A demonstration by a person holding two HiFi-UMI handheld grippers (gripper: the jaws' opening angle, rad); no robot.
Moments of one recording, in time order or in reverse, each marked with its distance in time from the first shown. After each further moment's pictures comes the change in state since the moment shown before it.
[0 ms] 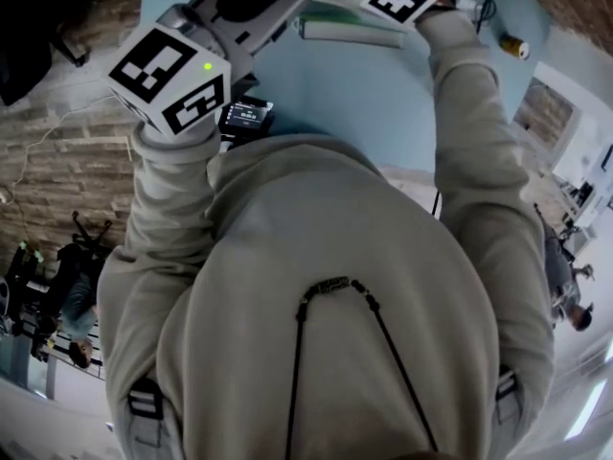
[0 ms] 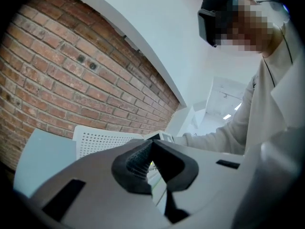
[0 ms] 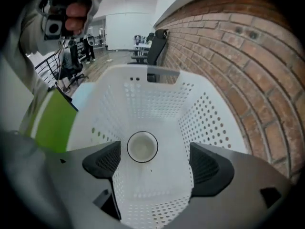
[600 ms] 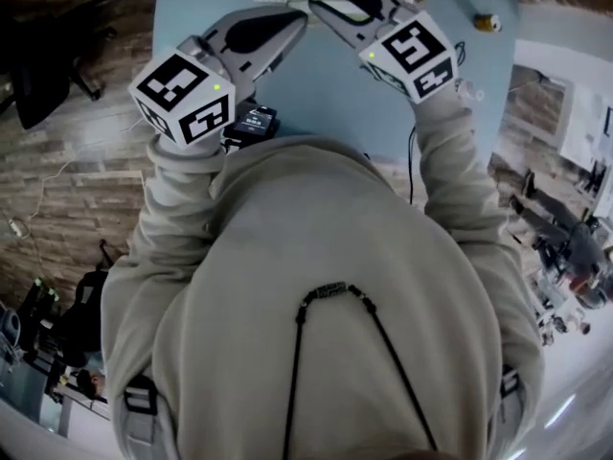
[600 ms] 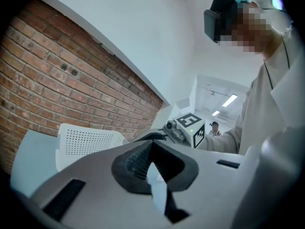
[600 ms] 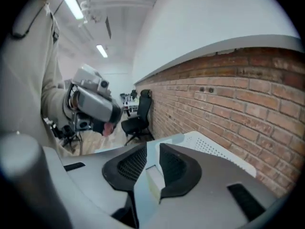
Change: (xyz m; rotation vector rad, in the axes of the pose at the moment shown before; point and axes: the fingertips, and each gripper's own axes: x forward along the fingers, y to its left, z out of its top) left arm -0.046 -0.112 0.003 0.066 -0.026 -0.108; right arm -0.217 0.096 0.096 0.300 -0.645 -0.102
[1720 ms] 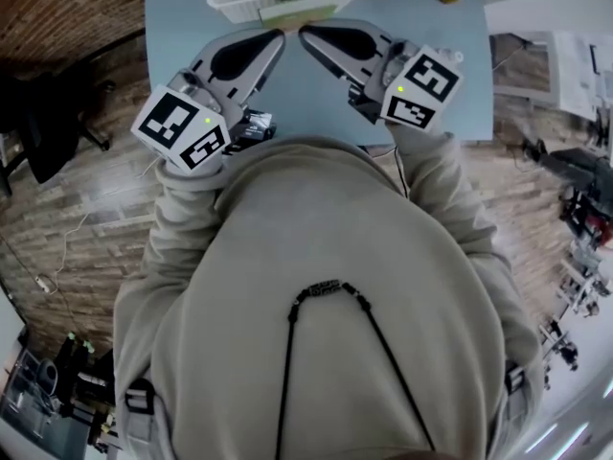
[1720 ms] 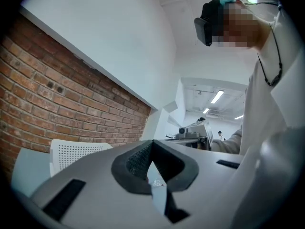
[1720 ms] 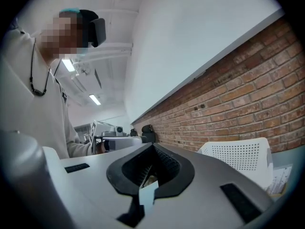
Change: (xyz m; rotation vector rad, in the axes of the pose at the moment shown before) left arm 0.002 -0.078 0.019 0.140 -0.062 -0.087; right arm -0.119 0.058 0.044 0.378 -0.445 0.039
